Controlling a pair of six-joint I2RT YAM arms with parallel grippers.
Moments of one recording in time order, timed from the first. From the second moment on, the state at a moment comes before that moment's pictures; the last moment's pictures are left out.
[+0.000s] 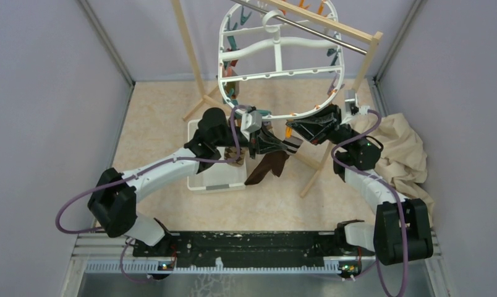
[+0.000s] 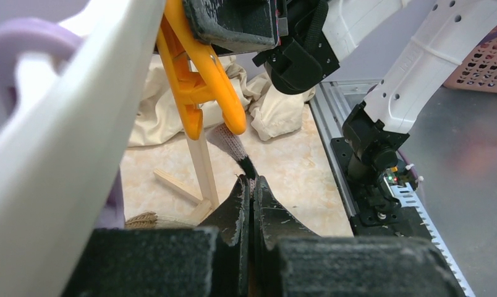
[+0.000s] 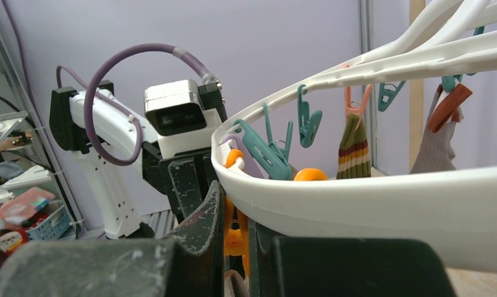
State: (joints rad) left arm -0.79 1.50 1.05 0.57 0.85 -0.05; right arm 0.16 1.21 0.62 1.56 -0.94 1.03
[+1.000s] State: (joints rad) left arm -0.79 1.45 1.07 0.45 0.86 0.05; right arm 0.16 1.22 0.62 1.56 -0.93 1.05
